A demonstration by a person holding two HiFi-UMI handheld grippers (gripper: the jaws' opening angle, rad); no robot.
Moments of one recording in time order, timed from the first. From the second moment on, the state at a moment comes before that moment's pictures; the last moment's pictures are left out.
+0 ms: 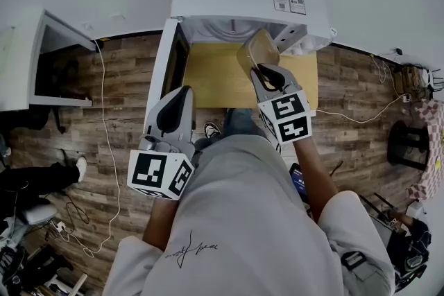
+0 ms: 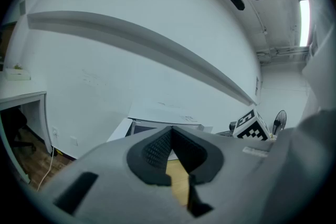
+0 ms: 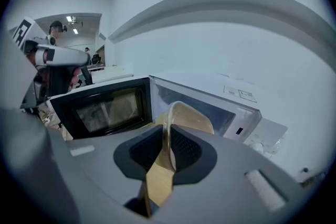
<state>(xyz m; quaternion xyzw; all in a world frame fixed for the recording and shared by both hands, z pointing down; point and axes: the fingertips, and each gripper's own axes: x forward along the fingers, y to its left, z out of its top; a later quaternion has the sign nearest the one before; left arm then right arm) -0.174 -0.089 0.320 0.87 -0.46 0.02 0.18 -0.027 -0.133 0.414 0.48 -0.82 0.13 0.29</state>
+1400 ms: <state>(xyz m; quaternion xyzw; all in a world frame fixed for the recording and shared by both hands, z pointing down) -0.163 -0.092 0.313 0.86 -0.48 0.03 0.16 -0.009 -0.098 0.308 0.49 -0.85 0.12 0.14</state>
